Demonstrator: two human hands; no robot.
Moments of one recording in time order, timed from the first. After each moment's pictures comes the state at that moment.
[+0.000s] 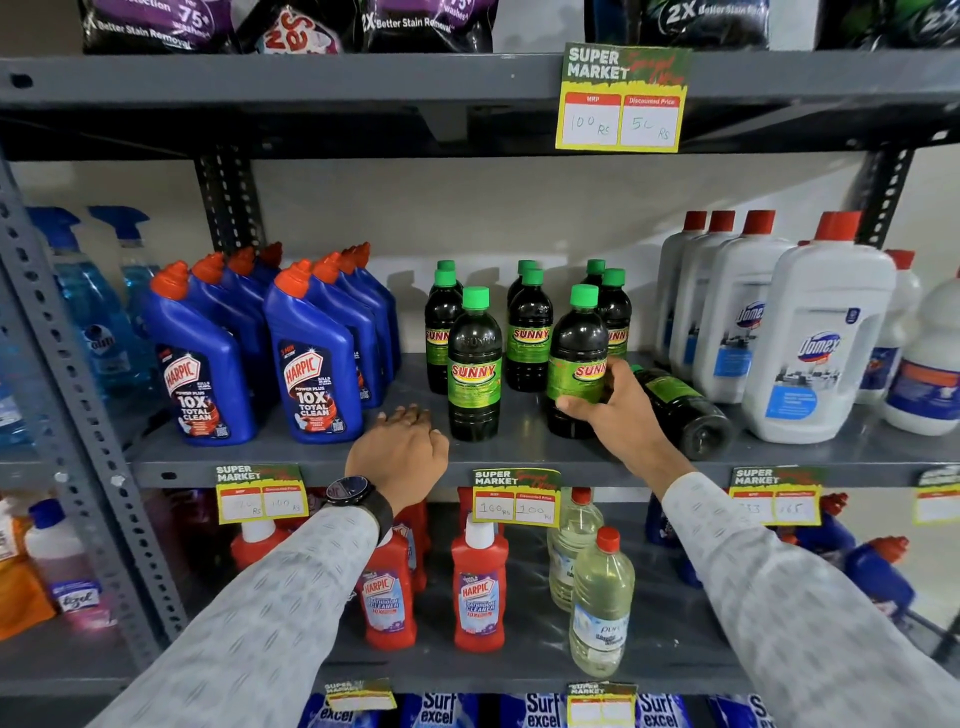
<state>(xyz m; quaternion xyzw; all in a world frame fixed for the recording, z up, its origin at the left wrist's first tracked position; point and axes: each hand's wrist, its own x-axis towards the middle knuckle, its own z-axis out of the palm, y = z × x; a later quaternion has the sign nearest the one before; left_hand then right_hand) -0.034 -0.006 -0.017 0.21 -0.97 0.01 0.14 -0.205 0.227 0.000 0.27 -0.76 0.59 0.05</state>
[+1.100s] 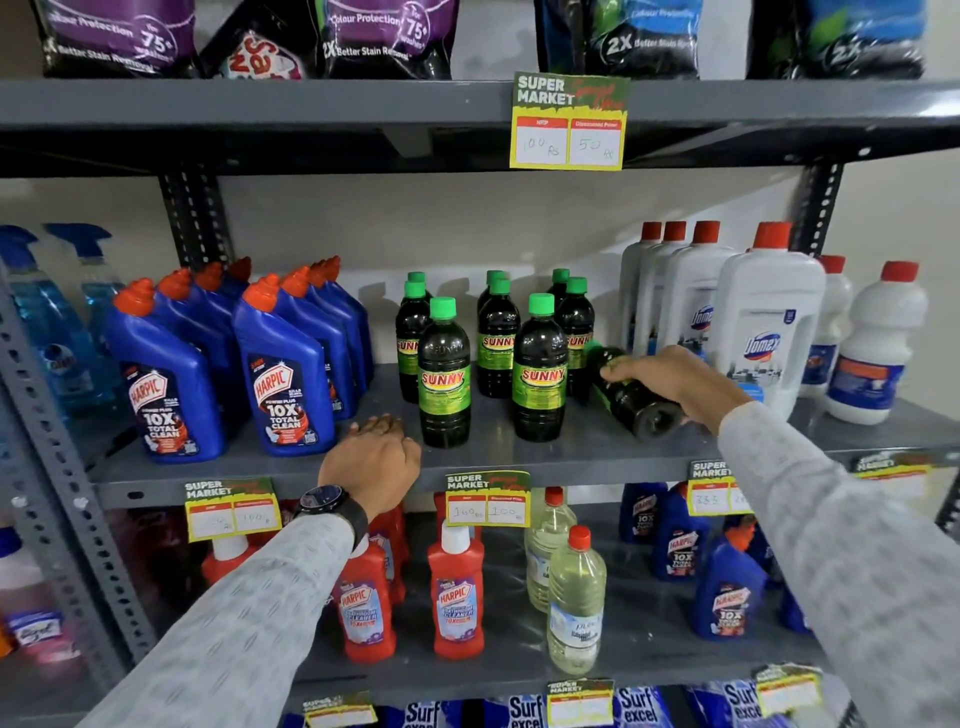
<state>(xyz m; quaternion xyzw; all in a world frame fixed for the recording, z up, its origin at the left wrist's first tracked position) -0.030 -0.003 -0.015 0.20 -0.97 0.03 0.16 -0.240 0.311 0.071 0.08 -0.89 0.46 -0.03</state>
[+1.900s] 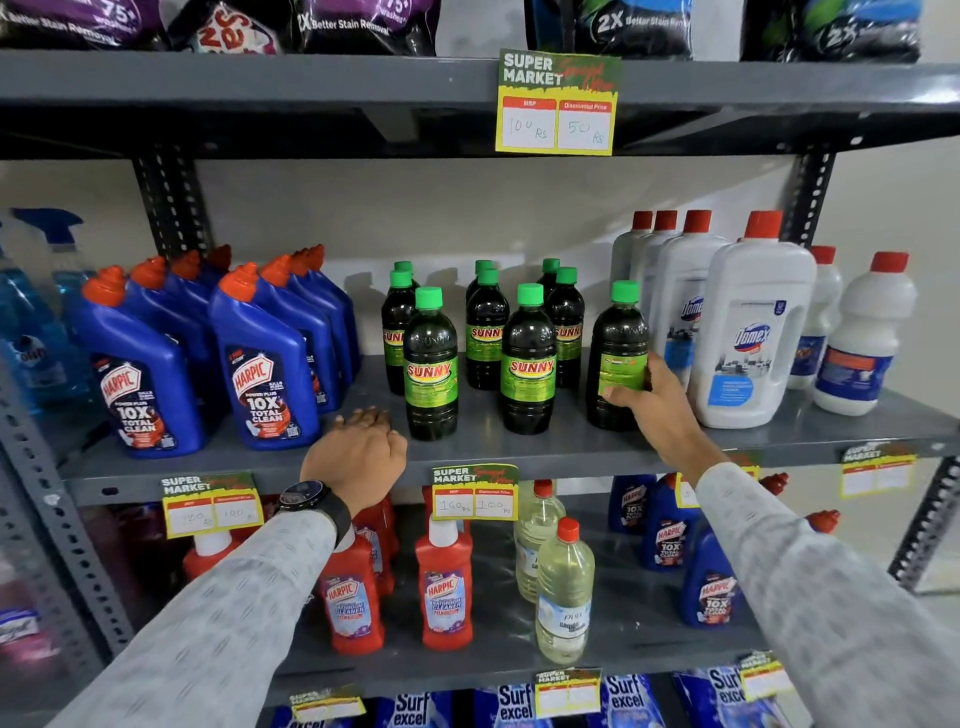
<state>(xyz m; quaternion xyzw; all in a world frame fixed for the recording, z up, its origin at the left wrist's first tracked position) -0.037 -0.001 -0.022 0.20 -0.97 0.01 0.13 -0.246 0.325 -0.006 0.22 -0.76 0.61 0.08</state>
